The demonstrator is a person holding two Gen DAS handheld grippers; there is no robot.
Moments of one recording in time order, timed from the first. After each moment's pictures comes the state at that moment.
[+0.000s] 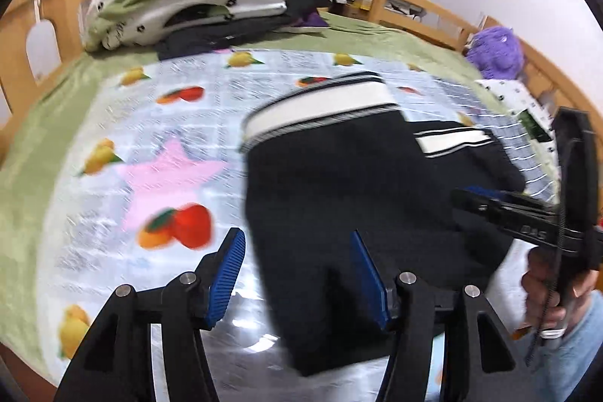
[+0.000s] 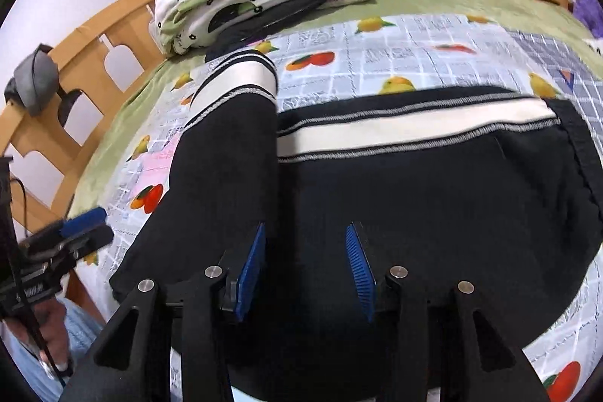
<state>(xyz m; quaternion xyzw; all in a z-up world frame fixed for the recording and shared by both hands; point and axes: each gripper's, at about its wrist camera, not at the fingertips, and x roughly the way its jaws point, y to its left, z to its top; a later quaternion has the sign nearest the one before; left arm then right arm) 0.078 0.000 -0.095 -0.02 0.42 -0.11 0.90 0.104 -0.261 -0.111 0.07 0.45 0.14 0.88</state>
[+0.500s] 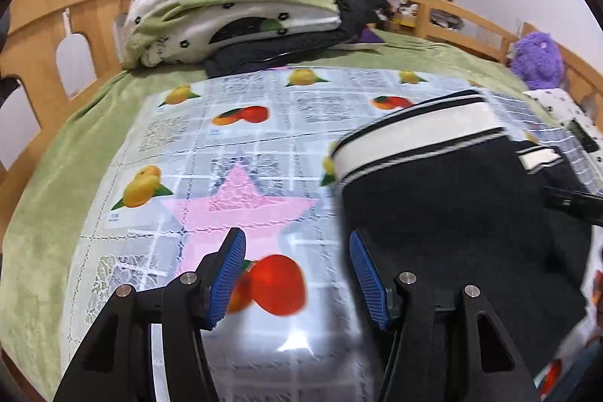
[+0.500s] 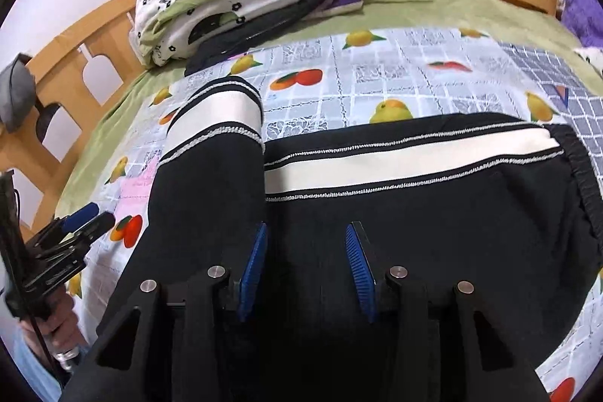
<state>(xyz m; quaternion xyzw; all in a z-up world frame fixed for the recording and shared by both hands) 0.130 0.040 -0.129 0.00 0.38 -0.03 0.92 0.140 -0.262 -0.110 0.08 0.45 0.10 0.88</state>
